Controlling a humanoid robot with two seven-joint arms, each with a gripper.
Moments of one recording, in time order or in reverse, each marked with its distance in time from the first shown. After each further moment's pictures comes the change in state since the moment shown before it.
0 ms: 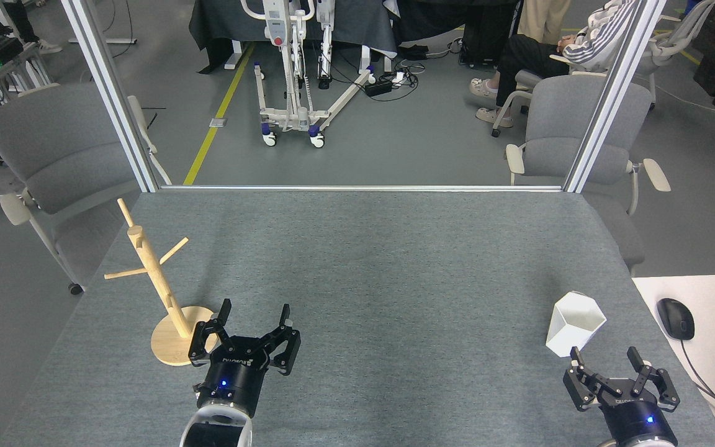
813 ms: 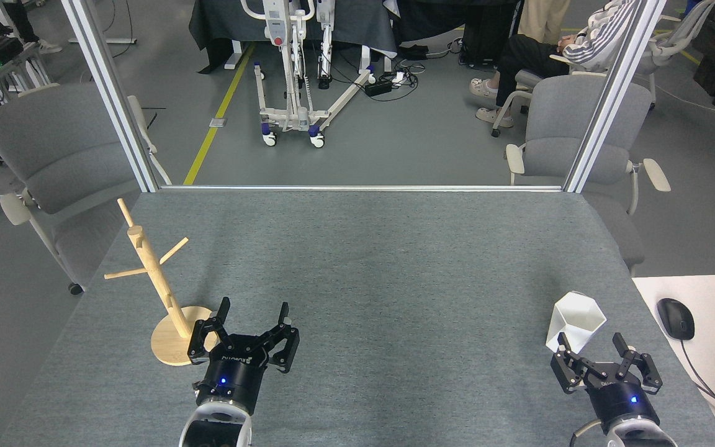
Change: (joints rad) left arm -0.012 0.003 0.002 0.010 -0.002 0.003 0.001; right arm -0.097 0.016 0.029 0.099 0.001 0.001 0.002
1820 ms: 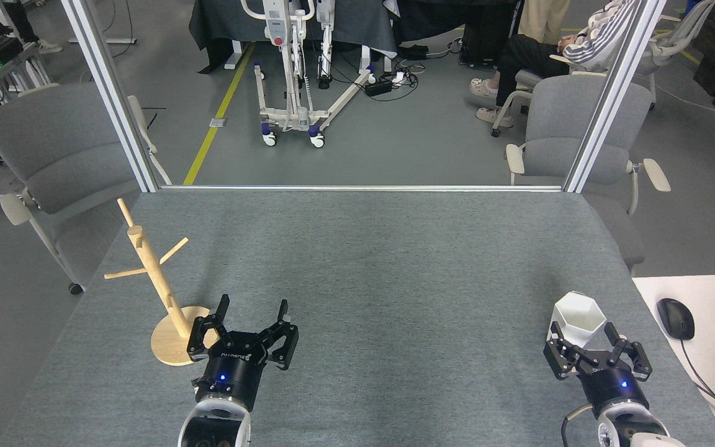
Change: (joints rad) left arm -0.011 0.004 0.002 0.010 0.000 -0.002 -0.002; right arm -0.081 0.009 0.018 0.086 0.000 0.001 0.004
